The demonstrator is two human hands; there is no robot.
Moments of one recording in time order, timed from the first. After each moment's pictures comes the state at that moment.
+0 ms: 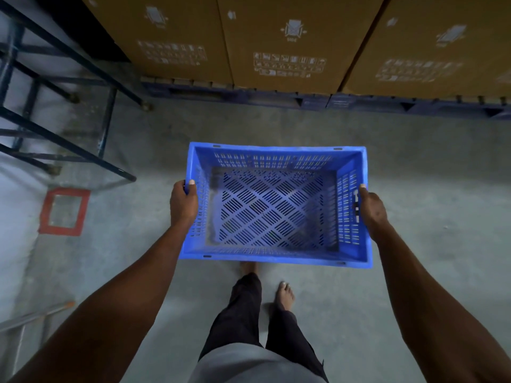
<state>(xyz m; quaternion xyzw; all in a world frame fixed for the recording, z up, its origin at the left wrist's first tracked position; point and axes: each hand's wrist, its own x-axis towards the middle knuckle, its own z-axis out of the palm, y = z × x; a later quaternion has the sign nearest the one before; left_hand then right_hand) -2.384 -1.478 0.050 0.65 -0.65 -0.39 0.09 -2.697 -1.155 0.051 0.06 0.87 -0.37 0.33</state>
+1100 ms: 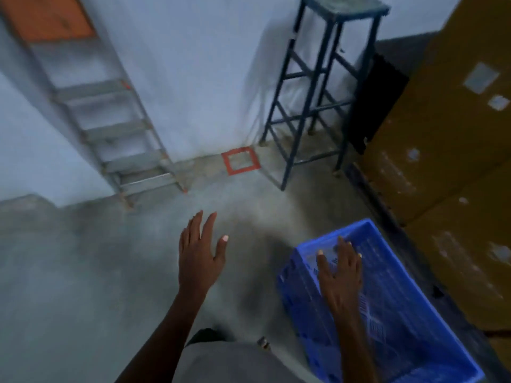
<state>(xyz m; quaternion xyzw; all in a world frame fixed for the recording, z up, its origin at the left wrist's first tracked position) -2.112 -1.176 0.259 0.81 -0.52 -0.05 0.28 -2.401 -1.244 0.255 -0.62 0.69 -0.24 0.29</state>
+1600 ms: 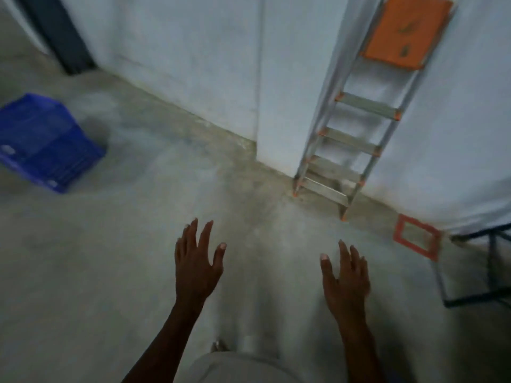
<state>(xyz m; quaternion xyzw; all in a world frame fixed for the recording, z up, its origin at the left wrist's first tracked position) -1.879 -0.772 0.256 0.95 -0.08 0.07 0.29 -1.999 -1.050 0.275 -0.88 0.35 -0.09 0.31</state>
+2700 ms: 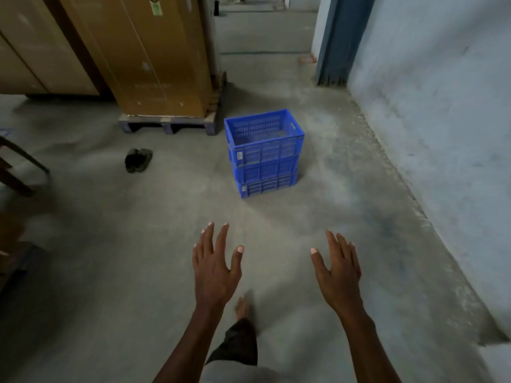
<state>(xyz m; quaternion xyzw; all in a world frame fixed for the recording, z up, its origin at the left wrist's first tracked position) -1.335 -0.224 0.271 0.87 0.35 0.19 0.29 -1.188 -0.435 0.272 -0.92 -0.15 0.08 0.35</state>
